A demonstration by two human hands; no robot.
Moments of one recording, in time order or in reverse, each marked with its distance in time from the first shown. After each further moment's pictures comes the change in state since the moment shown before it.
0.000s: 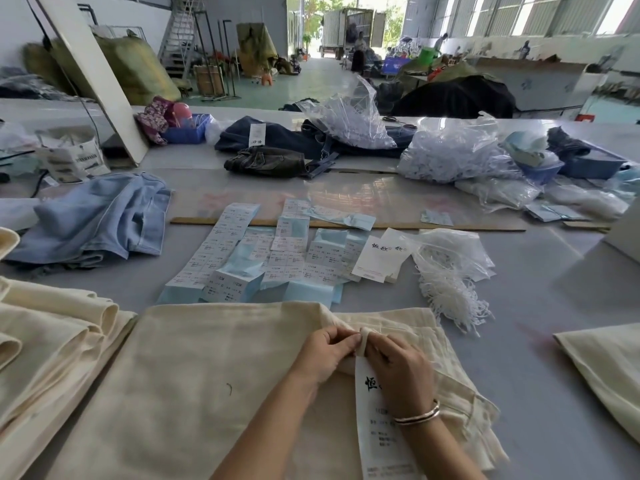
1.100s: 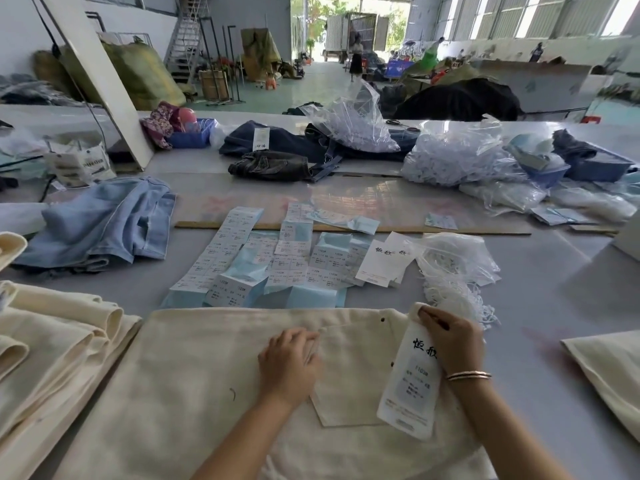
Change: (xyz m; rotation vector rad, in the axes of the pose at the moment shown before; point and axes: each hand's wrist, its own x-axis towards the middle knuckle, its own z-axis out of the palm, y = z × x) left_hand -0.003 -0.025 -0.050 1.082 0.370 0.301; right_hand 0.042 0.074 -0.011 0.184 -0.082 0.565
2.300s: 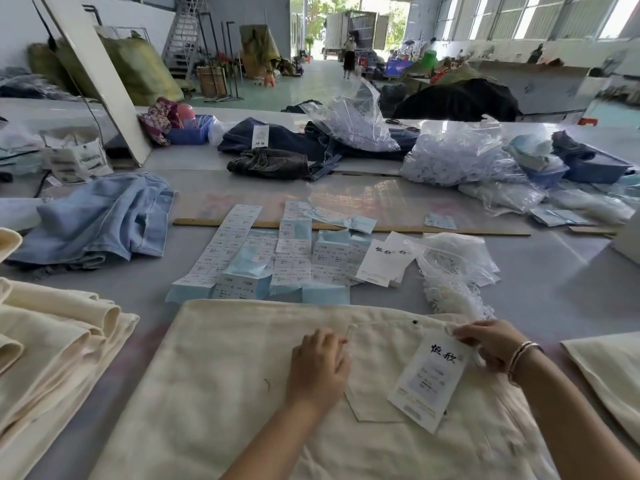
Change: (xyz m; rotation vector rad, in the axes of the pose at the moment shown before) left_hand 0.000 0.025 0.029 0.003 -0.102 0.141; right_hand 0.039 0.013 -0.061 0.107 -0.481 0.626
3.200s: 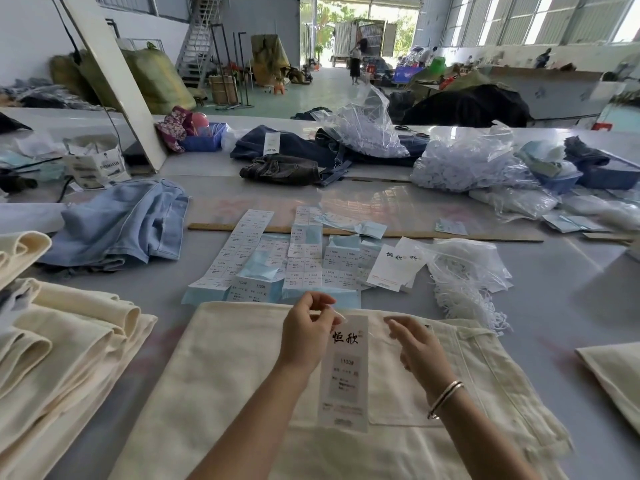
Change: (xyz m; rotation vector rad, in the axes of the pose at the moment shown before) left_hand 0.013 0.020 -0.082 -0.911 0.250 -0.242; right_hand -0.062 -0.020 0.121 0.227 -0.065 -0.471
